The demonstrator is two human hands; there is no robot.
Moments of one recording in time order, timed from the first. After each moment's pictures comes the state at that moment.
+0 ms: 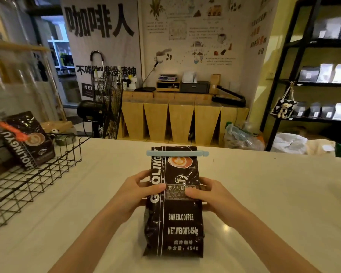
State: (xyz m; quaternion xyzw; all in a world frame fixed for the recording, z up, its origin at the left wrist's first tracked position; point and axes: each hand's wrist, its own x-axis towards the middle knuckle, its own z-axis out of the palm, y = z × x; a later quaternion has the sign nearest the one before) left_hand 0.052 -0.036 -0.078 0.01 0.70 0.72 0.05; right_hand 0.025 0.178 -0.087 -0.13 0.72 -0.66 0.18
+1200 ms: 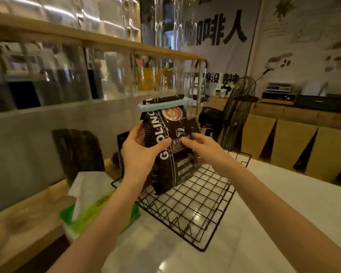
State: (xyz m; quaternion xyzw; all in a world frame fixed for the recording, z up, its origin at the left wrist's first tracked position) left_hand 0.114 -0.423 -0.012 -0.19 0.66 0.54 -0.48; right_hand -0.017 -0.308 -0.007 -0.39 0.67 -0.59 0.22
